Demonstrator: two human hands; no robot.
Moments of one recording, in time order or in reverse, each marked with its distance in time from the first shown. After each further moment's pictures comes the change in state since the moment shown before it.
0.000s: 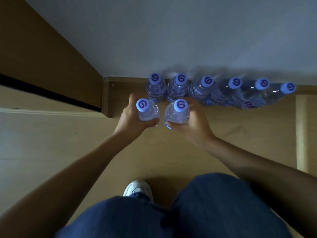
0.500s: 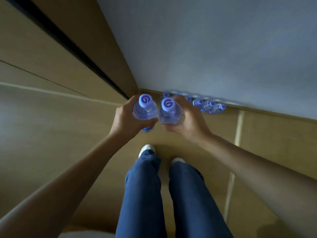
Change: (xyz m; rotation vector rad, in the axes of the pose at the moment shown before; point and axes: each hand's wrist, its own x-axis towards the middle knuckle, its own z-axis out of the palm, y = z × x) left_hand -0.242 0.299 -0.266 -0.130 0.103 -0.057; right_hand -0.155 -0.411 -0.163 -0.044 -0.211 -0.076
